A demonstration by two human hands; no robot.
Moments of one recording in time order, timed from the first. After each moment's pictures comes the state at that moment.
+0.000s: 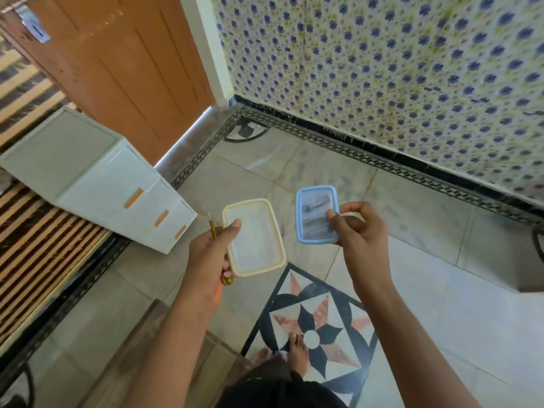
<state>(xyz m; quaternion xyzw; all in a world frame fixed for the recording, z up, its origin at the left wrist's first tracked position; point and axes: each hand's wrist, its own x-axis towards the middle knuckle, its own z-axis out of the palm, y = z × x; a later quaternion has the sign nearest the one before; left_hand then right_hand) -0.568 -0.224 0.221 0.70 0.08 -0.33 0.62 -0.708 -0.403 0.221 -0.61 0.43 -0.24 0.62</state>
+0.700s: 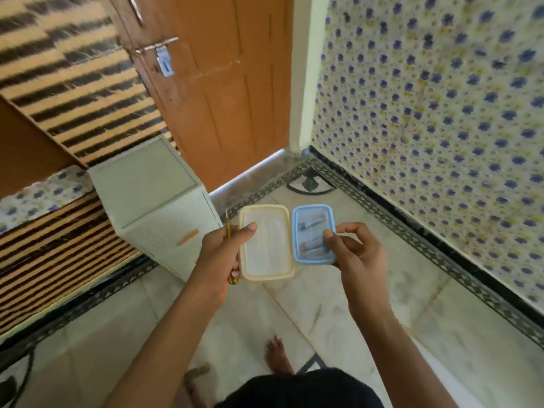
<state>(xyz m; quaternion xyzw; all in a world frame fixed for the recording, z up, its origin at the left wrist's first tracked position) -0.294 -0.247 0.237 0.70 0.10 -0.23 0.67 -0.395 -0.438 0.243 -0.64 0.31 -0.16 0.69</state>
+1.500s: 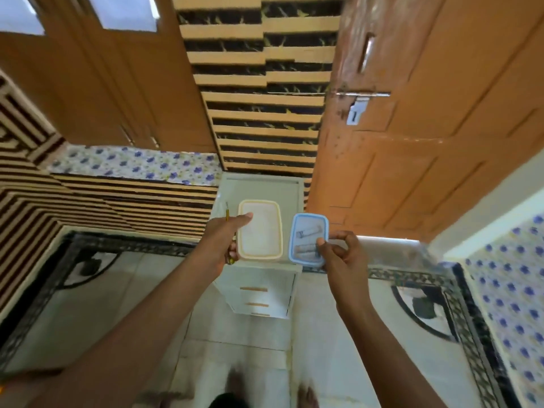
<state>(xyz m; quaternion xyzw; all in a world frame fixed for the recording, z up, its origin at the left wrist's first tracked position) 0.026 -0.107 0.218 0.59 0.41 0.00 0.70 0.051 -0.337 0.199 -0.74 0.01 0.07 0.66</state>
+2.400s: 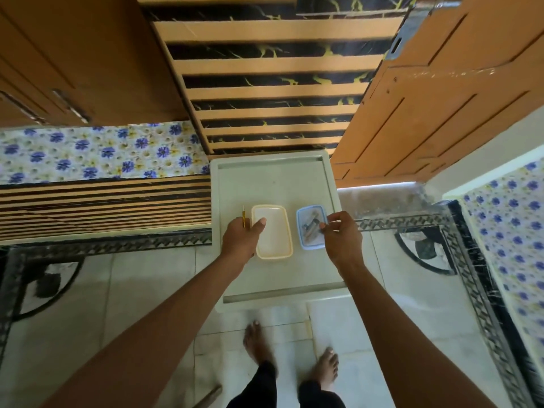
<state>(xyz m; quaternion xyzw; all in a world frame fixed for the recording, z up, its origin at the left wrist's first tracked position) 0.186 0.047 0.007 0.74 0.38 -0.15 0.54 0.217 -0.166 0.021 -0.87 0.17 0.12 0.44</state>
